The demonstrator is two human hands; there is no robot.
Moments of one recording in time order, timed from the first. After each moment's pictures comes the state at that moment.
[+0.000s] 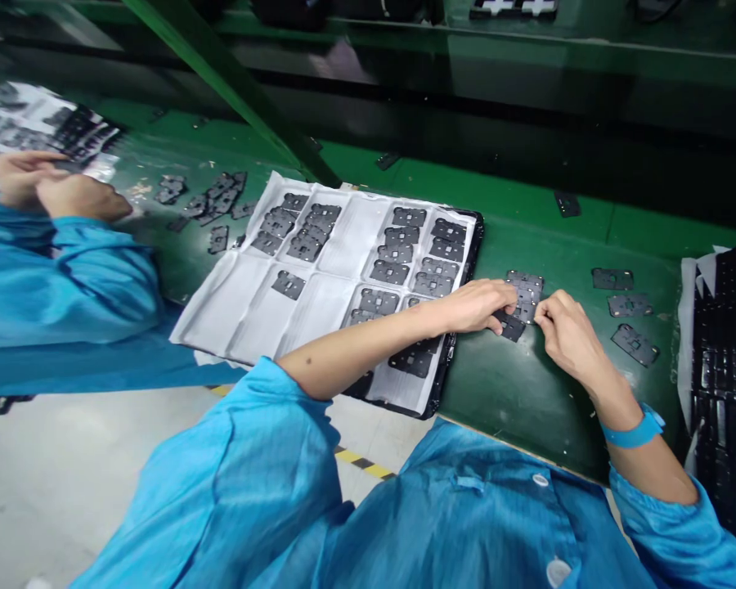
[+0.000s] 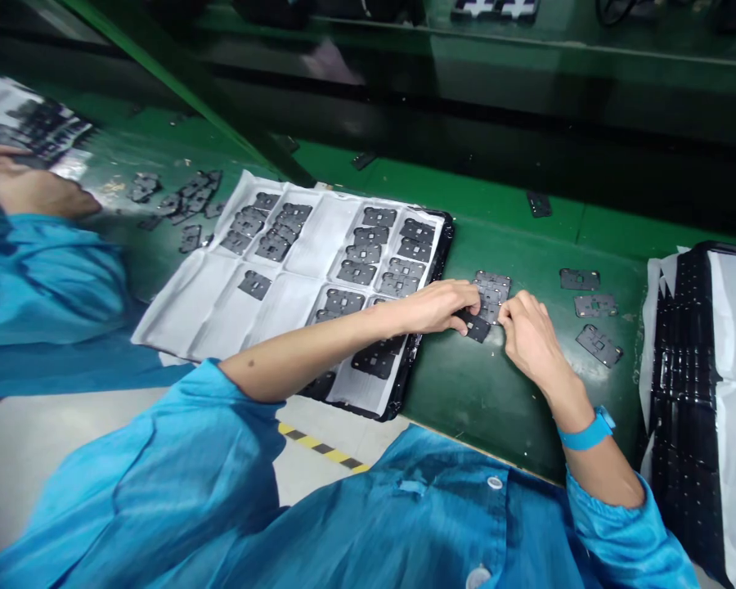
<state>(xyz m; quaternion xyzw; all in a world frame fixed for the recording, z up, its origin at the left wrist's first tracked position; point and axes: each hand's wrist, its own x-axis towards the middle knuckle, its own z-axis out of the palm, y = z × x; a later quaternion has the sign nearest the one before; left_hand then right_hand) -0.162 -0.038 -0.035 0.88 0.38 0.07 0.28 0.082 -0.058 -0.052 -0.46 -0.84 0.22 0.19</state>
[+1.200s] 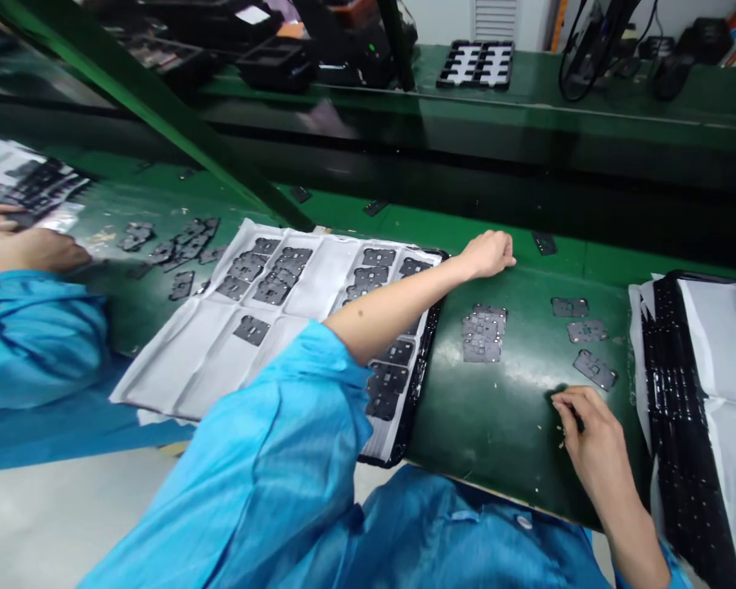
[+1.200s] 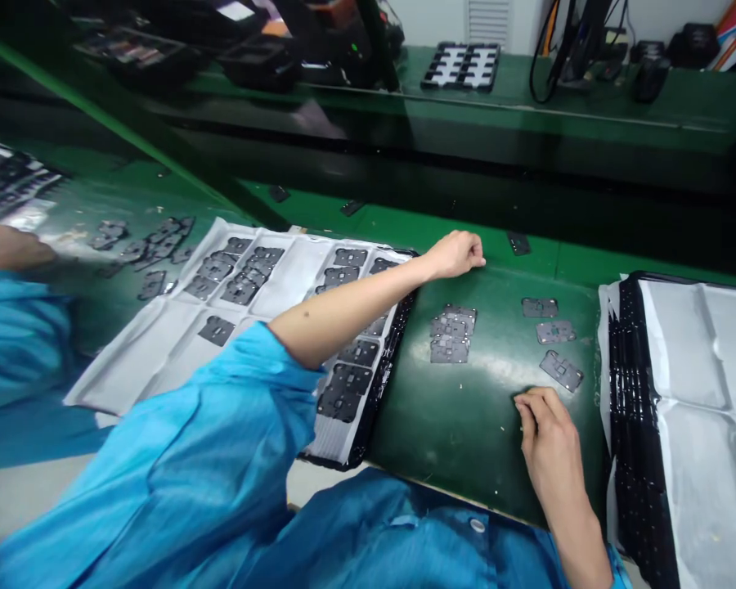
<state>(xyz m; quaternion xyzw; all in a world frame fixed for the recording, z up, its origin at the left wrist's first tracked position) -0.101 0.102 0.010 0.78 0.58 0.07 0.23 0.155 -0.156 -0.054 -0.57 -0.73 0.22 0.30</state>
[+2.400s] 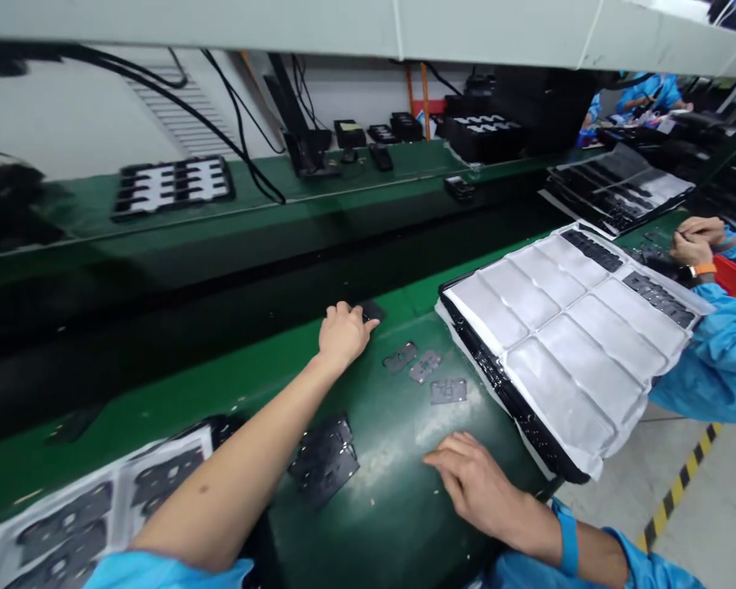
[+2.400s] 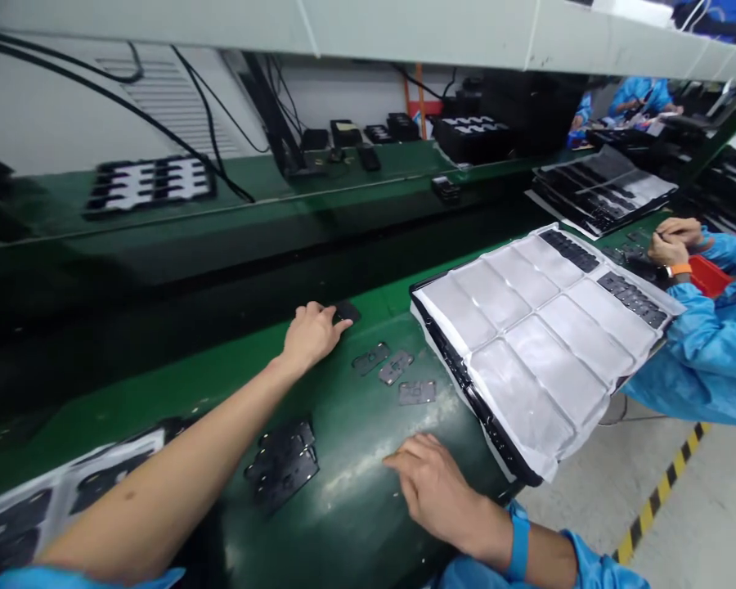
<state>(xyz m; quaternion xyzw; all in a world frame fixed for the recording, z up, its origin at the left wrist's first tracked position) -0.002 0.149 -0.039 0.83 0.56 -0.03 0.05 0.120 -0.177 -0.077 -0.58 -0.70 0.21 0.35</state>
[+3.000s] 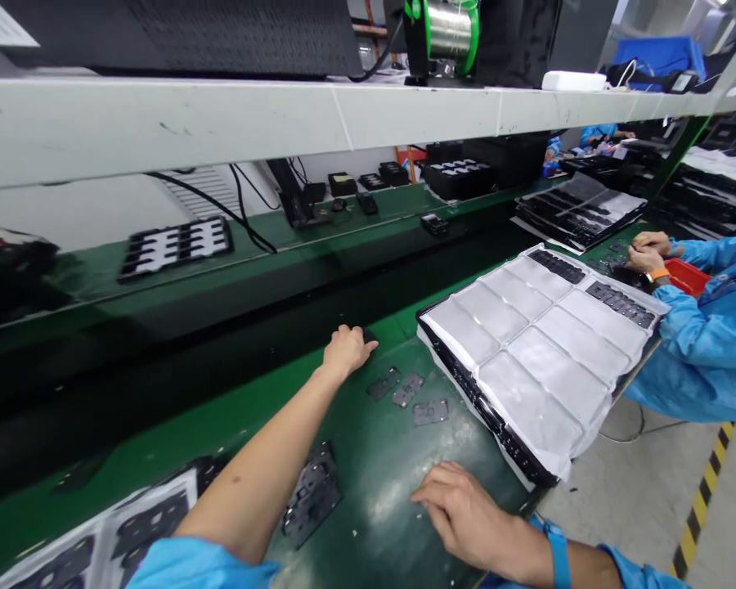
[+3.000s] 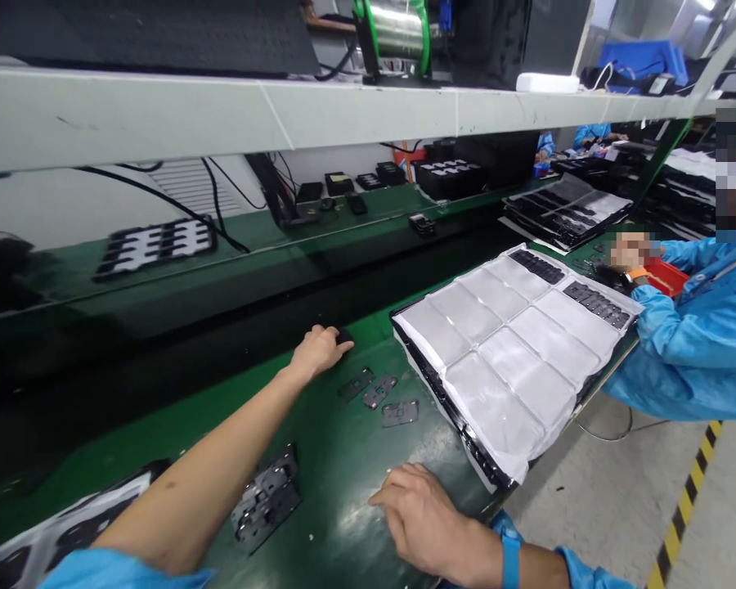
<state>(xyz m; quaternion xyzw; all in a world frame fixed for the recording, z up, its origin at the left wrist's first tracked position) 0.033 0.165 -0.029 0.82 0.57 -0.06 0.07 0.118 -0.191 -0.090 -0.57 -0.70 0.21 0.37</state>
